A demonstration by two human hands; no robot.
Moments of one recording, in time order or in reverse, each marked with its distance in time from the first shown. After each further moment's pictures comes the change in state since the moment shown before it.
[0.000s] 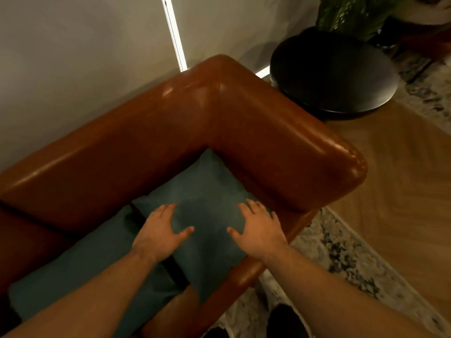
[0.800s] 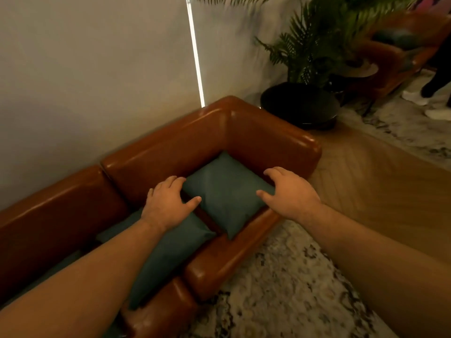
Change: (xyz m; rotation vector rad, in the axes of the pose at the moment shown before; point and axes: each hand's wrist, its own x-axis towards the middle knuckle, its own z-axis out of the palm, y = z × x) left_hand -0.336 -0.056 -0.108 0.207 0.311 0.211; right_hand -0.359 -0.102 -0.036 -0.084 0.418 -0.047
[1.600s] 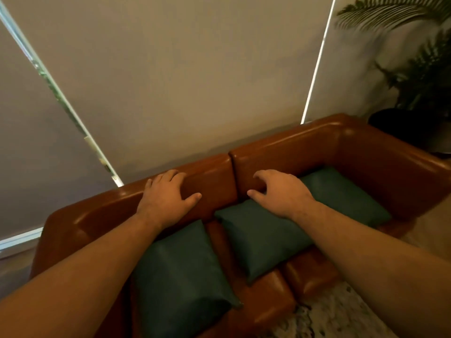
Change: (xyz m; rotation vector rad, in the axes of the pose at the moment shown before) left_hand -0.224 -0.405 -0.135 0.089 0.203 -0.217; right_hand -0.074 -0.466 0.085 -0.045 -0.041 -0.414
